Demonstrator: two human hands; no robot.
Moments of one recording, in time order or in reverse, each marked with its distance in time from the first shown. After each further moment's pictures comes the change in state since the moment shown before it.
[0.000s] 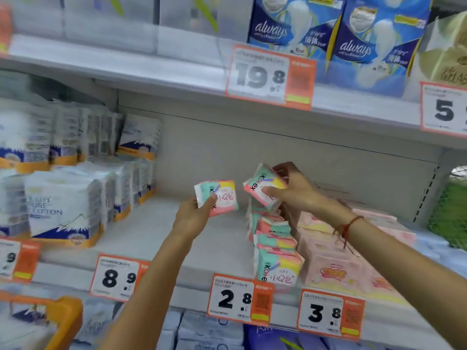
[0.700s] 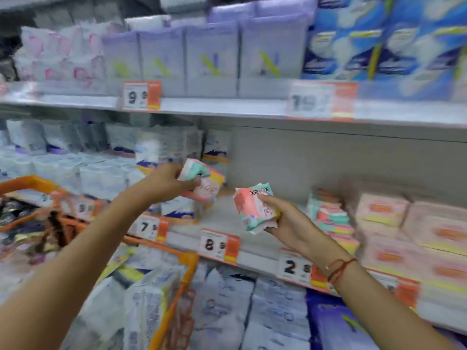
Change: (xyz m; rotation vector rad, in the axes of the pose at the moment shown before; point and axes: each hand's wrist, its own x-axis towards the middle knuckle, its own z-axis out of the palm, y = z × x) left_hand -0.095 0.101 -0.190 0.886 0.082 0.033; right_hand -0.104 -0.100 0.088 1.167 -0.521 0.284
